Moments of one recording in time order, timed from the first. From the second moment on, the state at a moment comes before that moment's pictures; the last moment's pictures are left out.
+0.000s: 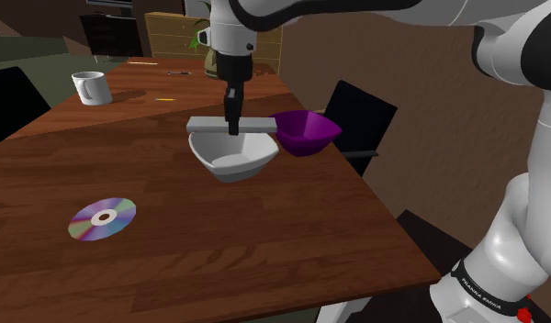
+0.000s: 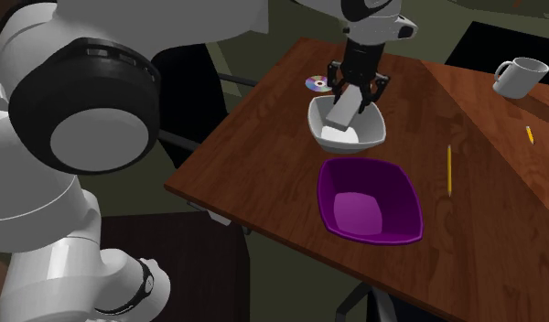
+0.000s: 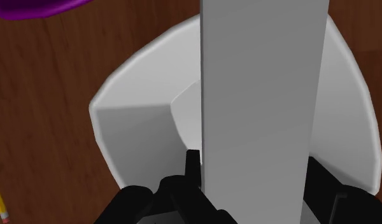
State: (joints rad) arm 0.34 0.35 0.24 -1.36 -0.10 1.71 -0.31
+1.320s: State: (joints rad) arm 0.33 0.34 0.23 -1.44 -0.10 1.78 -0.31
